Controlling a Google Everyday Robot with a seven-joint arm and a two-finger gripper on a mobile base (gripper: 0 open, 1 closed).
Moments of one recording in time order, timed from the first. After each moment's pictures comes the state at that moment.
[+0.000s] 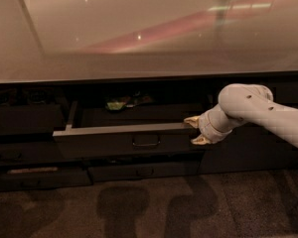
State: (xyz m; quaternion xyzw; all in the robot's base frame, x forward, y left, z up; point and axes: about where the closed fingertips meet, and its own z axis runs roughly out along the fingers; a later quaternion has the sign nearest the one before) arm 0.579 -0.181 0.623 -0.82 0.54 -0.02 0.19
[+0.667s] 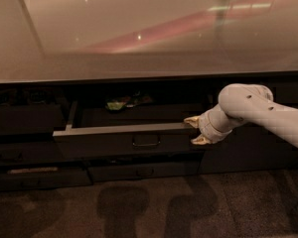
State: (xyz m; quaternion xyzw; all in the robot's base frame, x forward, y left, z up) arm 0.579 -0.181 0.623 -0.82 0.54 -0.02 0.19
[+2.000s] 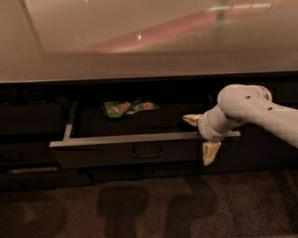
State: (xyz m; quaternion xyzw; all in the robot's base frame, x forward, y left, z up) arm 0.579 -0.181 0.623 -0.82 0.54 -0.02 0.19
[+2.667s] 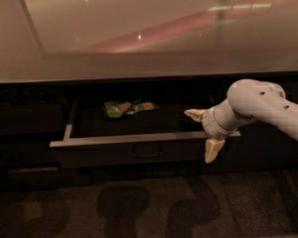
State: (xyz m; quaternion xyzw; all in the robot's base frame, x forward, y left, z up) arm 0.570 -0.180 0.655 -0.81 0.54 -0.02 0.22
